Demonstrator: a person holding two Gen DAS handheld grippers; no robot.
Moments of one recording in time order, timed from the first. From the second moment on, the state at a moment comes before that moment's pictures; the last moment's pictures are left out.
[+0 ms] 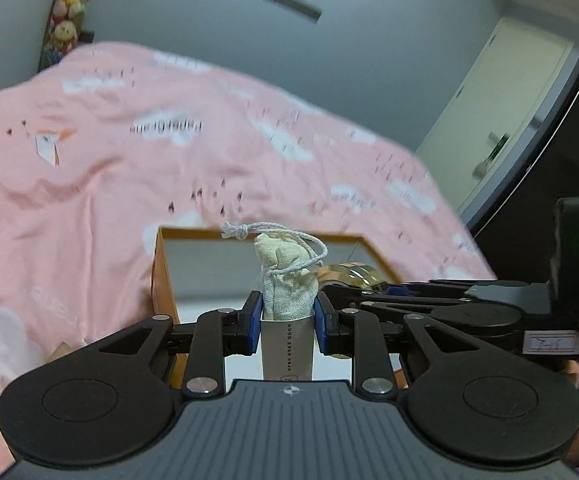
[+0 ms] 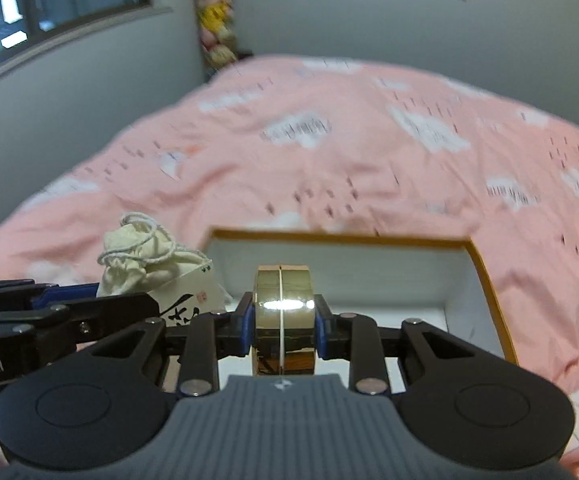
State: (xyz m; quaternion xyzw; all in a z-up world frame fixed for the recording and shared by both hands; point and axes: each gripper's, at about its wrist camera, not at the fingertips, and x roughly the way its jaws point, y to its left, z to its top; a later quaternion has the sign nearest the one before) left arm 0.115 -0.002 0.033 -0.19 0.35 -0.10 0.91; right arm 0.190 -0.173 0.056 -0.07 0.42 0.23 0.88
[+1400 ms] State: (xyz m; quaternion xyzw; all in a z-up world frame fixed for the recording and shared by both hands) left arm 0.133 -0.049 -0.008 0.02 0.40 -0.03 0.91; right arm 0.217 -0.195 -0.019 -0.08 0.51 0.19 0.83
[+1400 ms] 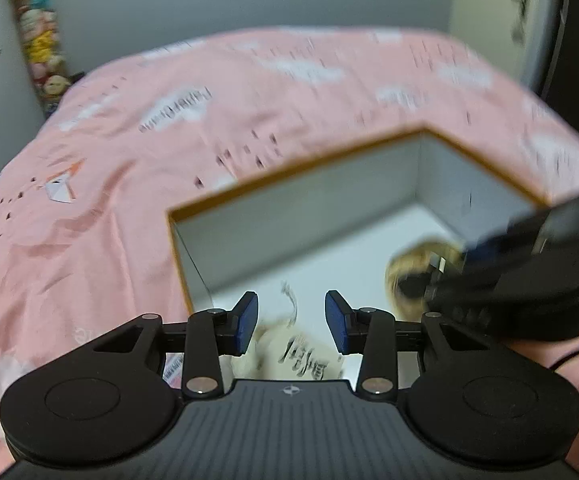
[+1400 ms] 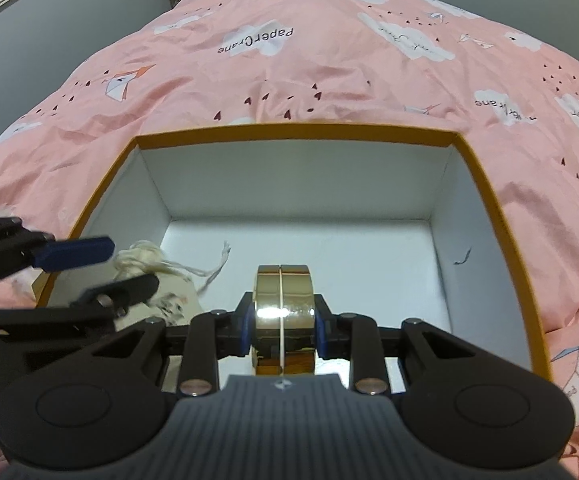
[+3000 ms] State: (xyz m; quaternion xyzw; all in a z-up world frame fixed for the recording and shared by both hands) left arm 0.119 0.024 -0.025 -0.23 0.45 -0.02 0.87; right arm 0.226 -0.165 -0.060 -0.03 0.64 0.25 0.73
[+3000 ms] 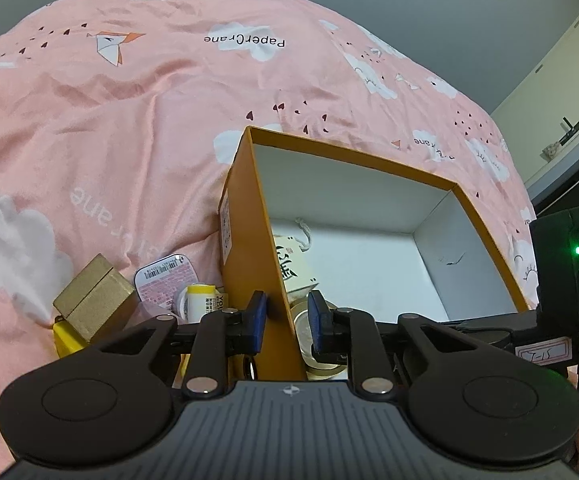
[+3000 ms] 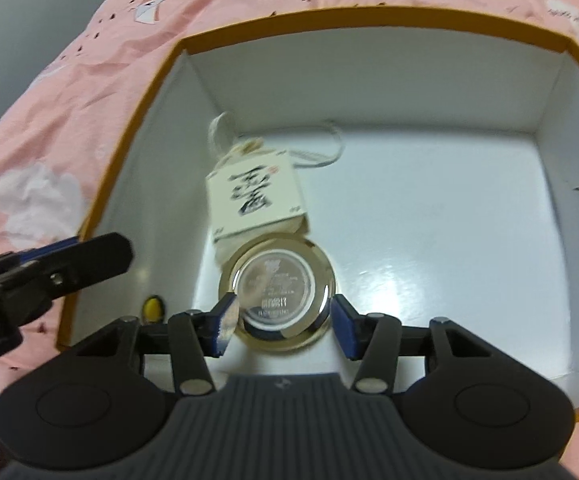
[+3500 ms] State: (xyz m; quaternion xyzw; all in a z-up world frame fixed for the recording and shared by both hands) left arm 0.126 -0.001 -0.023 -0.19 0.44 -0.03 0.88; right arm 0.221 -0.164 -0.029 -0.12 0.56 0.21 0.79
